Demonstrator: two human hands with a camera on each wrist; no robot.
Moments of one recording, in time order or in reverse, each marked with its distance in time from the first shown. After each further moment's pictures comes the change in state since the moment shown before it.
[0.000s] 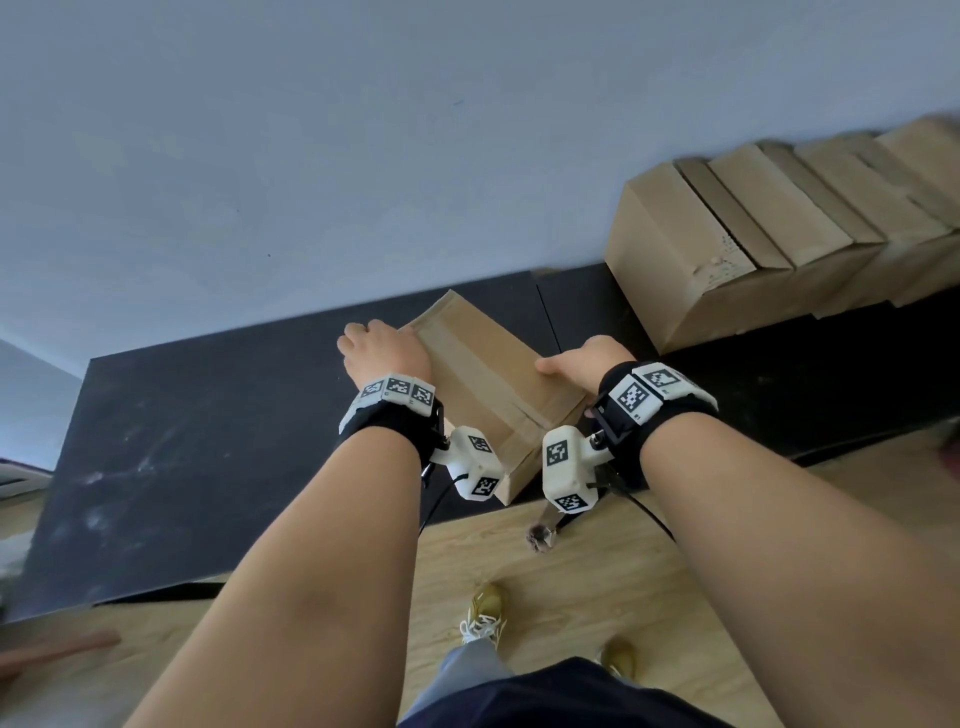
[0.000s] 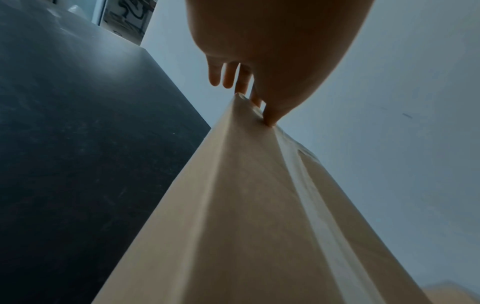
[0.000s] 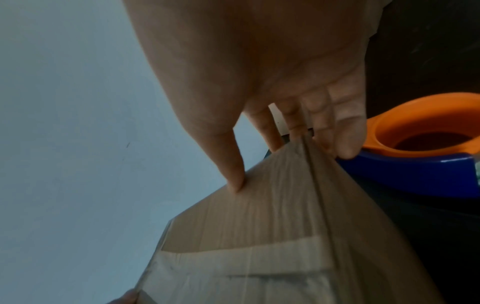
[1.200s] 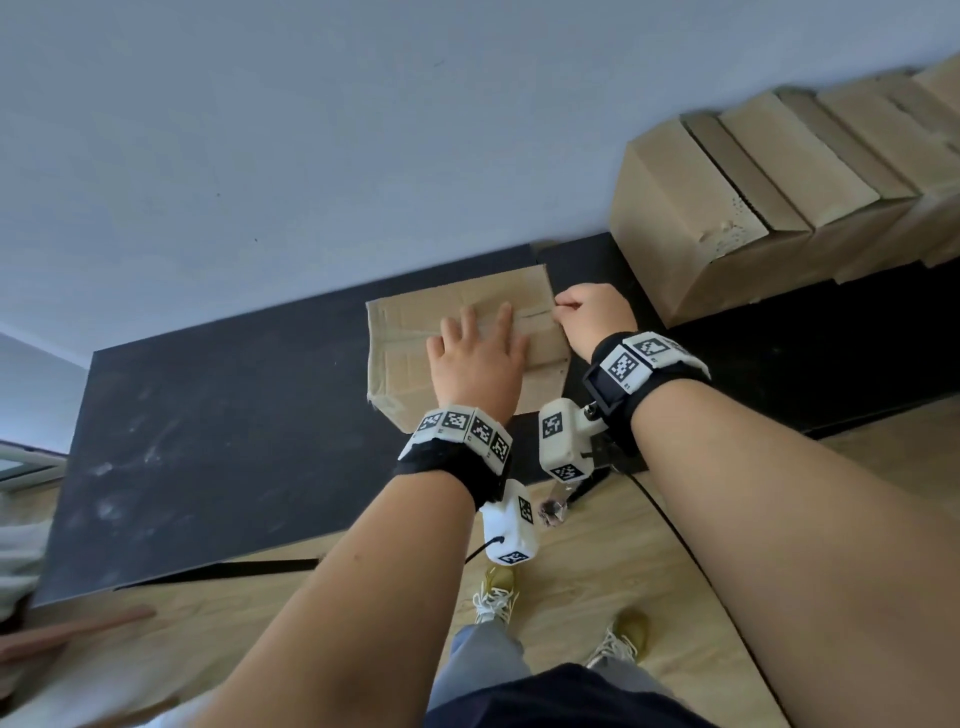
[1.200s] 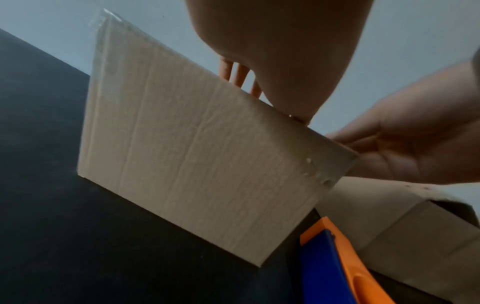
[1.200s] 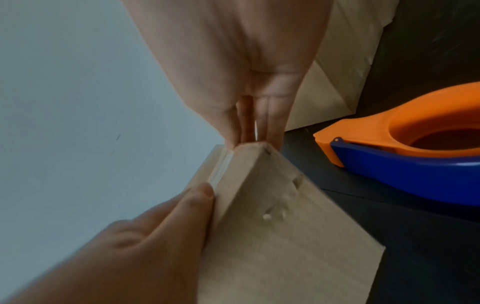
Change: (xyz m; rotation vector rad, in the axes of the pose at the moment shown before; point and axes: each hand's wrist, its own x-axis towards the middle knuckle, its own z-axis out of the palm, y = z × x) left_hand -0.083 0.041 0.036 0.384 -0.108 0.561; right_hand 0.034 0.003 -0.006 -0.006 0.205 -0.440
